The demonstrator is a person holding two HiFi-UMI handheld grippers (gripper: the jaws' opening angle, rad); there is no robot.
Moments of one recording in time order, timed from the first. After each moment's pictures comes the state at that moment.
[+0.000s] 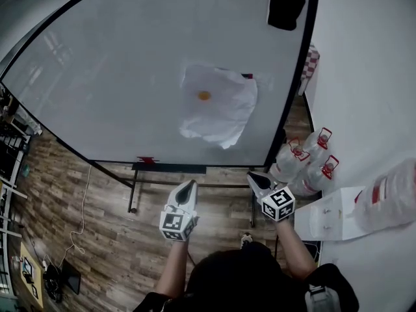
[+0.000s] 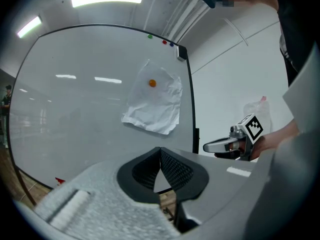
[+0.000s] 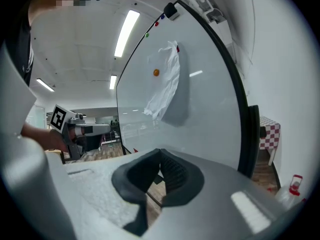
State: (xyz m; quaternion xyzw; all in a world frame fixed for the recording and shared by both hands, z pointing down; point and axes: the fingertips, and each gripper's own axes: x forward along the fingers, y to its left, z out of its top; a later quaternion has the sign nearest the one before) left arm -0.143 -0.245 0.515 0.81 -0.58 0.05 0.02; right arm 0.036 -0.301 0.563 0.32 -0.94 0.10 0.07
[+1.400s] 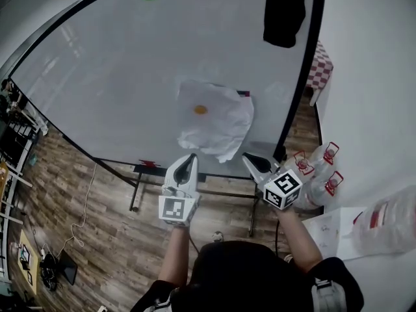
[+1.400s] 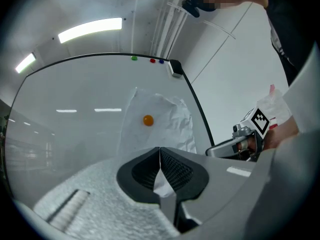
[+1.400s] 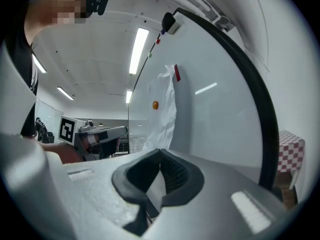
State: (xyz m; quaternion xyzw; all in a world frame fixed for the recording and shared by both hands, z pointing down) left arm -0.109 -0.324 0.382 0.78 -0.61 0.00 -0.13; right arm 0.024 -0.375 0.443 0.24 -0.97 0.04 -0.01
